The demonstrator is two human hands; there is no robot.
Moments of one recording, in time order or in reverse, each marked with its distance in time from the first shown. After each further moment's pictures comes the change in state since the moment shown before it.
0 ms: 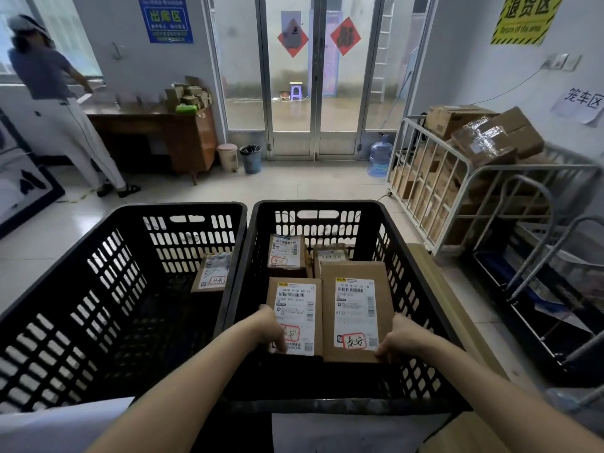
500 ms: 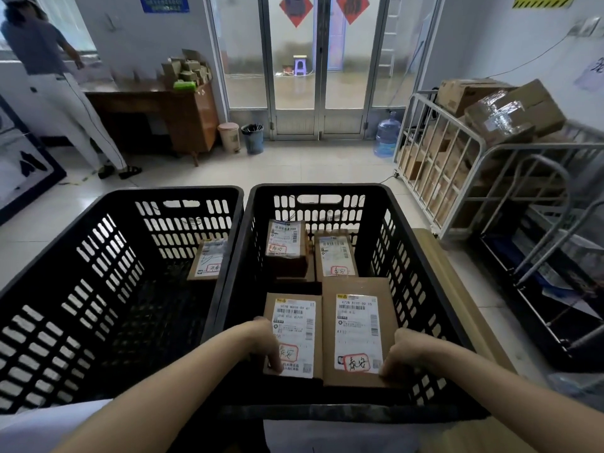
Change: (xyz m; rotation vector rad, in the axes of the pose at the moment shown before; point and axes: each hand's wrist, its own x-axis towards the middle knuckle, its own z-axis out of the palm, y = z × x) left_hand 0.011 -0.014 0.015 0.210 -0.095 -0.107; right_hand 0.006 0.012 0.011 -0.191 -0.105 0.167
